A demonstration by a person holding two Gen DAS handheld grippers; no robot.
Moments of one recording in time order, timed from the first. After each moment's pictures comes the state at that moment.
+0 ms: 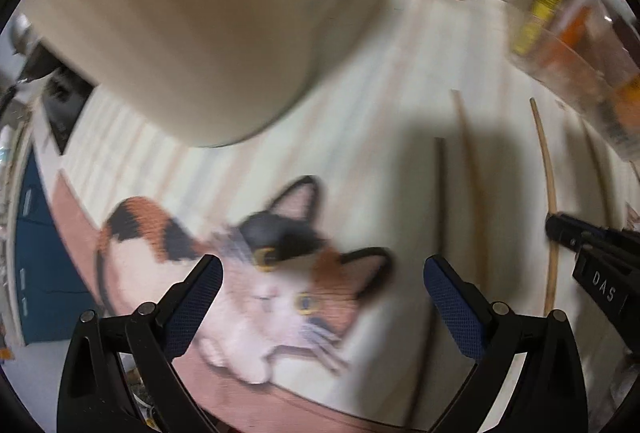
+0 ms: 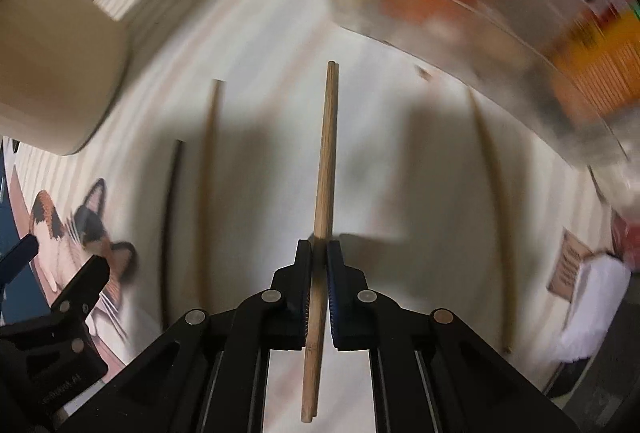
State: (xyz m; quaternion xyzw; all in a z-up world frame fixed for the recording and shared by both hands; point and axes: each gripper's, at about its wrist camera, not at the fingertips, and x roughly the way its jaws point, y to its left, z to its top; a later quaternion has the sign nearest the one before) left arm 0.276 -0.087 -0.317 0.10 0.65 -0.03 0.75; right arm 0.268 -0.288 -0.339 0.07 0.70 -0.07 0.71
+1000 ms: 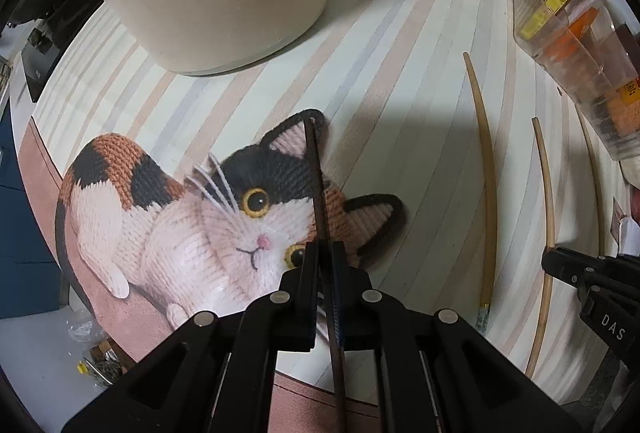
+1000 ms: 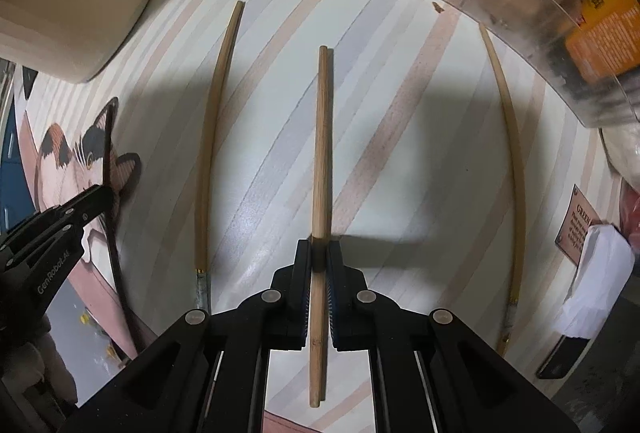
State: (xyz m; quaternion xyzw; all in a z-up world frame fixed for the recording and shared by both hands) left arm 0.245 -0.066 -0.361 0.03 0.68 -0.03 0.73; right arm 0.256 -0.263 -0.347 0.04 0.75 0.00 0.66
